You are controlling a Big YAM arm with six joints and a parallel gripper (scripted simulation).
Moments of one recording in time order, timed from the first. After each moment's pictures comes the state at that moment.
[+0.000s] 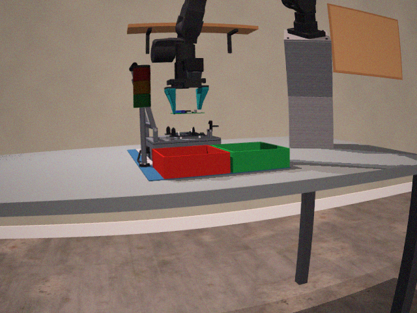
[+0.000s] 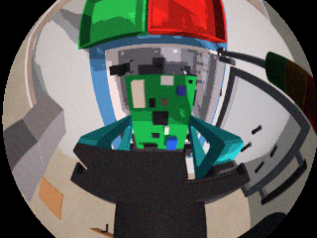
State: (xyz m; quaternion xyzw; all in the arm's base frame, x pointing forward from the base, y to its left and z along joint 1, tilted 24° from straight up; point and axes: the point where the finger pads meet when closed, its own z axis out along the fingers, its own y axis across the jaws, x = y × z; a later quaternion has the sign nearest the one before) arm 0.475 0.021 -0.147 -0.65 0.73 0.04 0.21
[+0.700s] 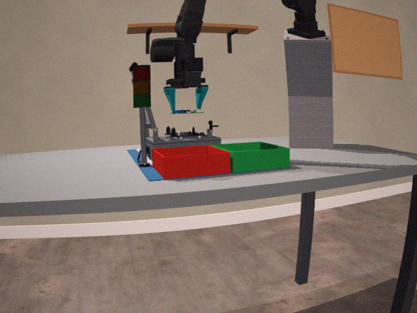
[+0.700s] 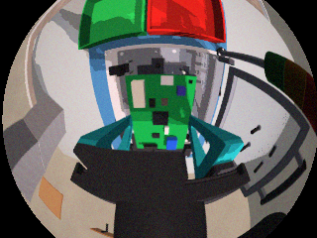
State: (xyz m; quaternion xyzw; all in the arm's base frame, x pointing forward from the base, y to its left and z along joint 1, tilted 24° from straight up) arm 0.476 0.021 -0.145 -0.65 0.73 0.04 0.21
